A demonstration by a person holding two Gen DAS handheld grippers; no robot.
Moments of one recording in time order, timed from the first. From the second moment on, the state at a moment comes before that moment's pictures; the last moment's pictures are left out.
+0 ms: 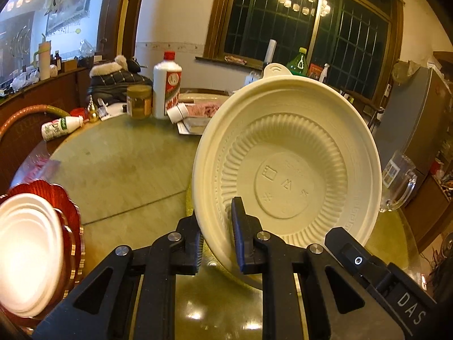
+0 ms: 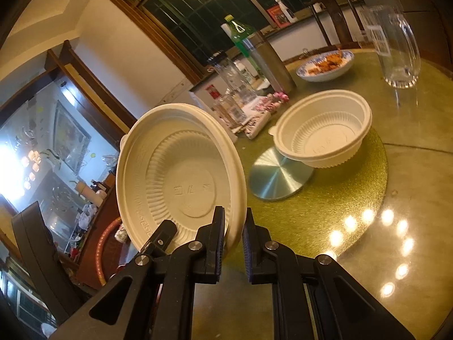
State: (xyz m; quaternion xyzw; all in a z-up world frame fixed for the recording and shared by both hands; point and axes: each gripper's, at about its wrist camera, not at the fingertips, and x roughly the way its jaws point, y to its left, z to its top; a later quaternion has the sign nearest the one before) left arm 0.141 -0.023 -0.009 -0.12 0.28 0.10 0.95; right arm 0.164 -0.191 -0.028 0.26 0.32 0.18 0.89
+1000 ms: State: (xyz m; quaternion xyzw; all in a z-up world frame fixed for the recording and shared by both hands) left arm 0.036 0.052 0.012 -0.14 0.29 0.14 0.94; right arm 0.064 -0.121 -0.002 0.23 0.32 0.27 0.88
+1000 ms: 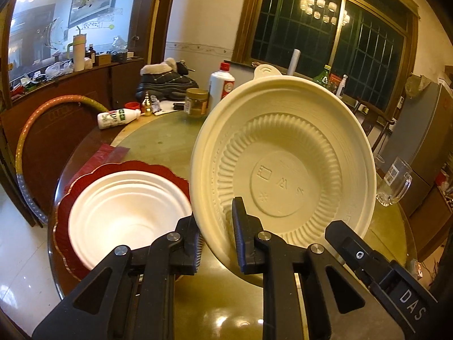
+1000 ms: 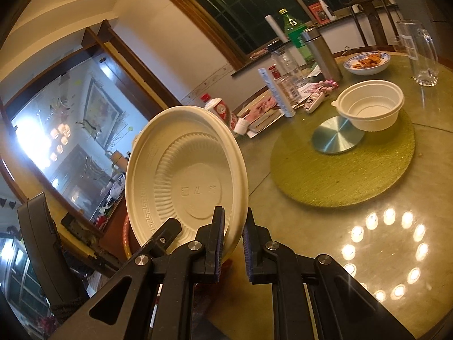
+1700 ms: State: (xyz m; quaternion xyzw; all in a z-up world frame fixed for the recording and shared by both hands) left arm 0.002 0.114 0.014 -0.17 0.28 0.18 0.93; right arm 0.044 -0.058 0.007 0.19 0.34 0.32 0.86
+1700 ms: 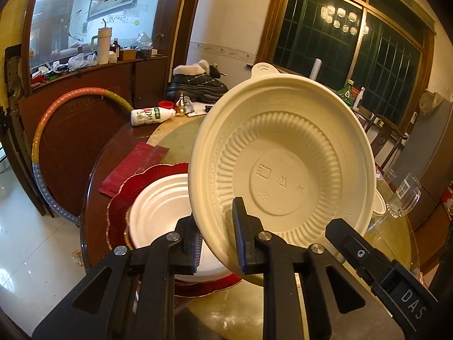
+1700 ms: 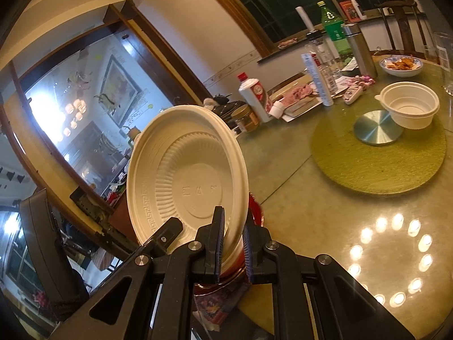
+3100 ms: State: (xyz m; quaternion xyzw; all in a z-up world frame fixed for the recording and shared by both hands) left arm -0.005 0.169 -0.019 -0.20 0.36 0.20 0.89; right arm 0.049 0.008 -0.025 0.16 0.41 0.35 0.83
